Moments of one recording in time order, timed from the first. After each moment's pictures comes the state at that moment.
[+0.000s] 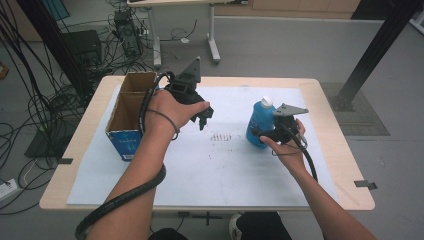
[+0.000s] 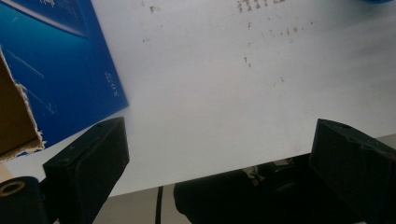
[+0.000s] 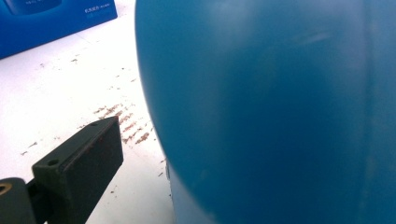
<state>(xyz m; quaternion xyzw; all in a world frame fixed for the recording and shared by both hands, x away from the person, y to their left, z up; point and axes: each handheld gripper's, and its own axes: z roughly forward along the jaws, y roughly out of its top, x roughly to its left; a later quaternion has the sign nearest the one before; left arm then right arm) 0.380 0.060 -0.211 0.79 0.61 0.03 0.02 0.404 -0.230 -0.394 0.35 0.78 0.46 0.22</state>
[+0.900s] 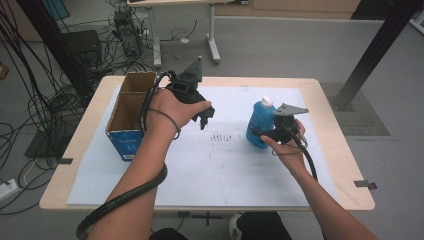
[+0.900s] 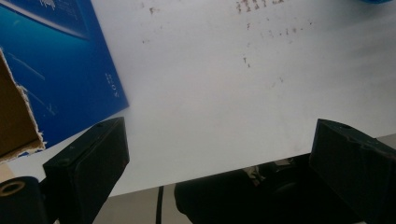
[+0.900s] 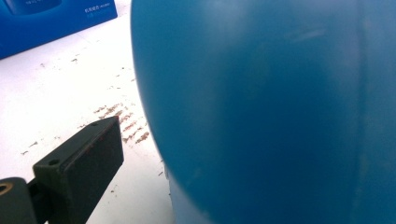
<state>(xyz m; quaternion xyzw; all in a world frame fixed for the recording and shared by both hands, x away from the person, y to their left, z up) 0.380 0.057 -0.210 0.79 0.61 0.03 0.02 0.405 -0.230 -0.394 0.35 0.78 0.46 0.22</state>
